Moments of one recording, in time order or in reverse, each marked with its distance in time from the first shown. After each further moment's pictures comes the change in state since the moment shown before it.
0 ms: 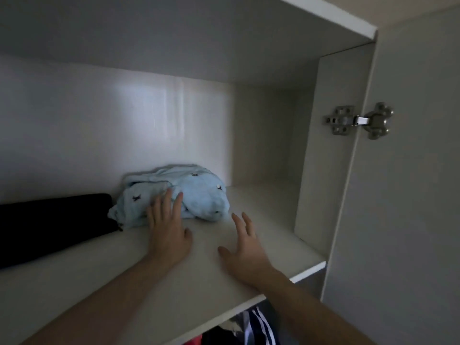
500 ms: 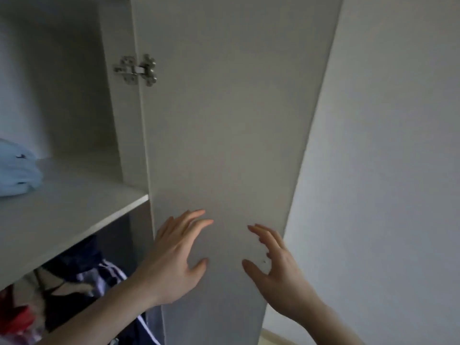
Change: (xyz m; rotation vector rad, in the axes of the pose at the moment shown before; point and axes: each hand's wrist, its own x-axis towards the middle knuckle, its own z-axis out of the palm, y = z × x) left_hand -0.222 0.293 -0.078 -0.725 -0.440 0.815; right_hand -0.419 0.056 -0.203 -0.174 0.452 0.396
